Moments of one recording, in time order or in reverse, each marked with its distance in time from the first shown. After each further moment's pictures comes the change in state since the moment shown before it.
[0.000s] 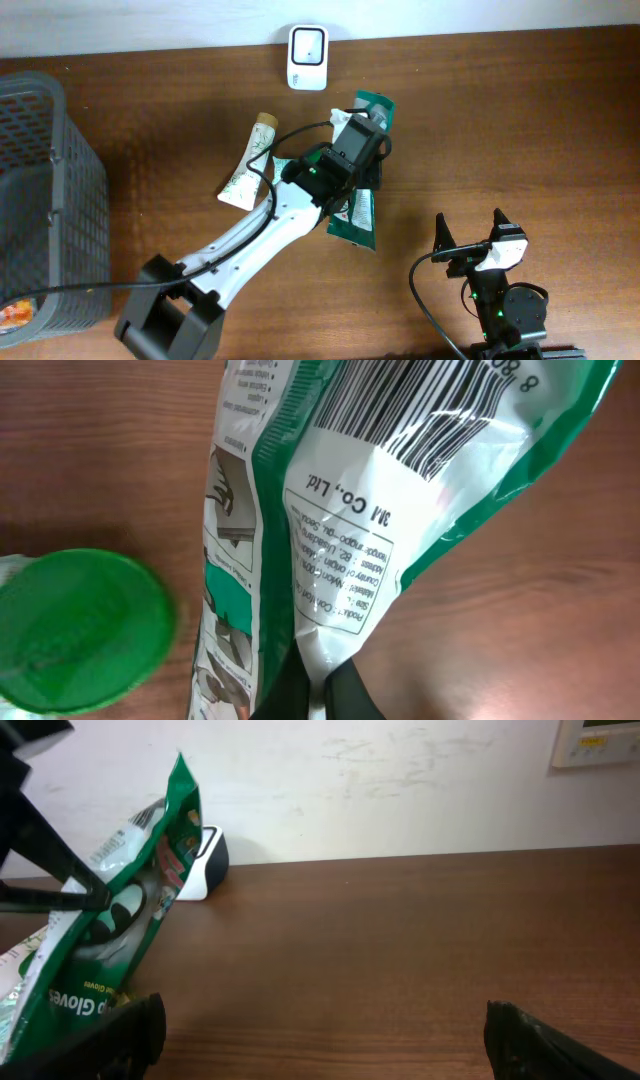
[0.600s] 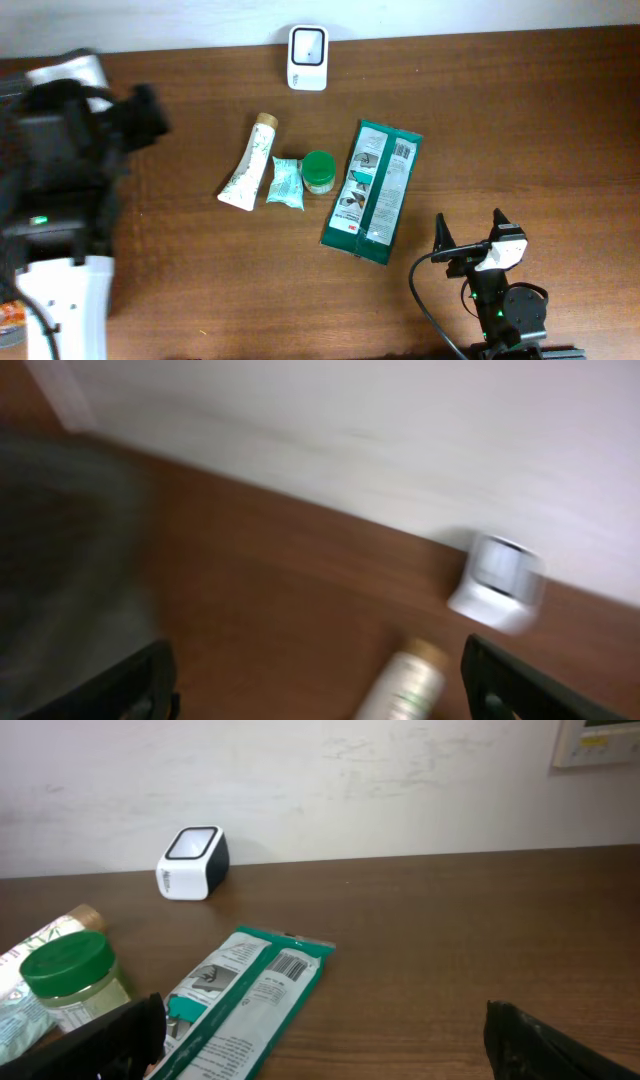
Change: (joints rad) left arm 0.830 -0.553 0.053 -0.231 0.046 0.352; right arm 0.000 0.000 0.000 0.000 0.000 0.000
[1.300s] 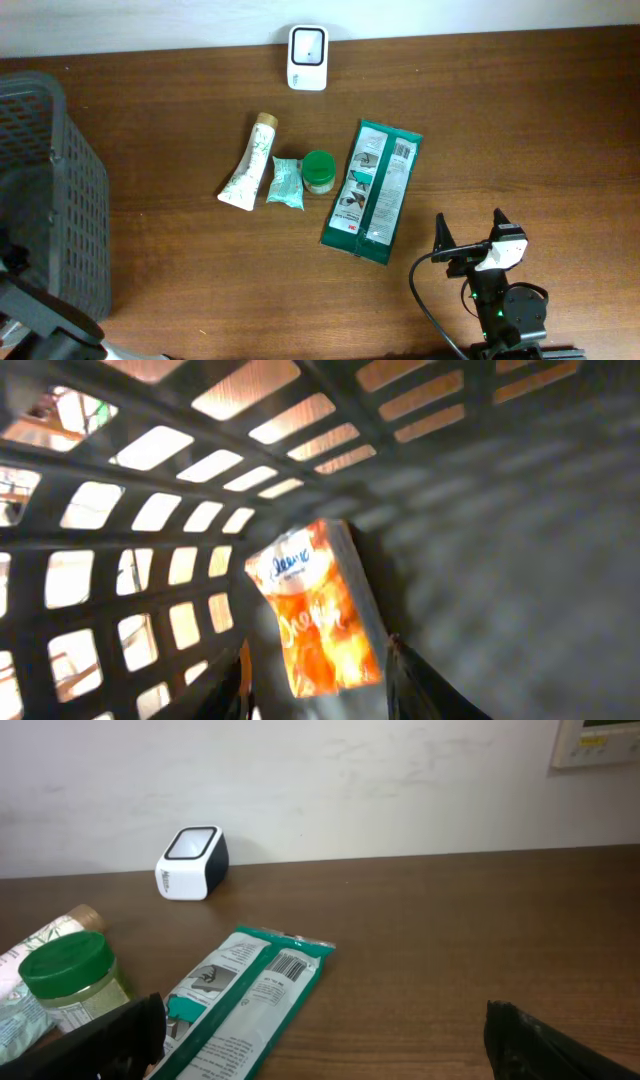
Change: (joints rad) left arm 0.755 0.568 -0.089 -0.248 -0.458 -0.177; right arm 0.000 0.000 0.000 0.000 -0.001 0.000
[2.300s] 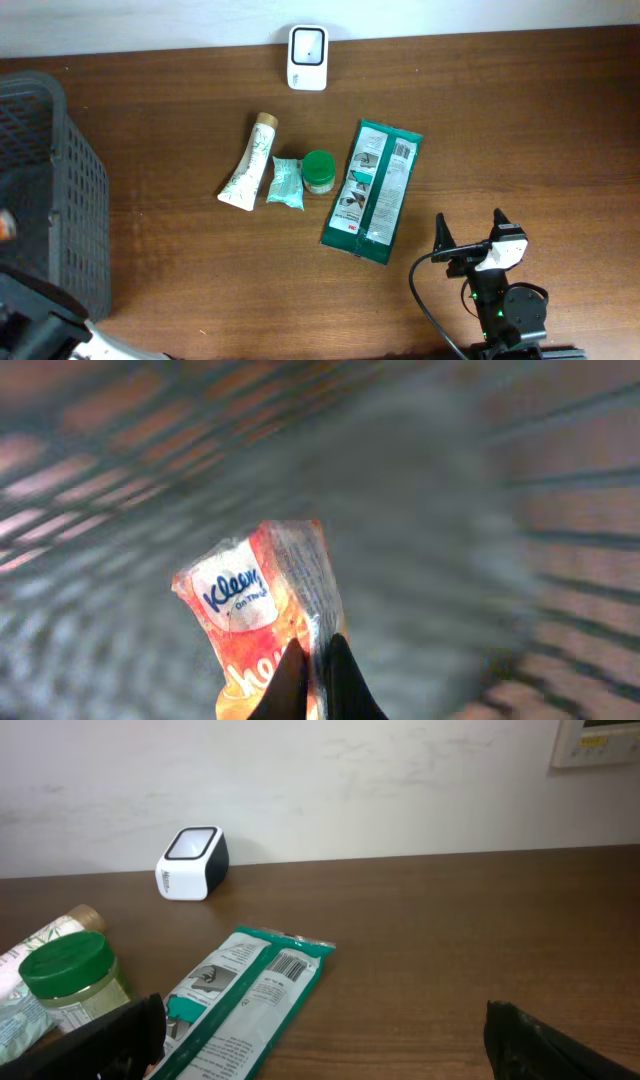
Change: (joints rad) left arm -0.010 0.146 0.453 -0.117 0.574 0.017; right arm 0.000 0.000 0.000 0.000 0.001 -0.001
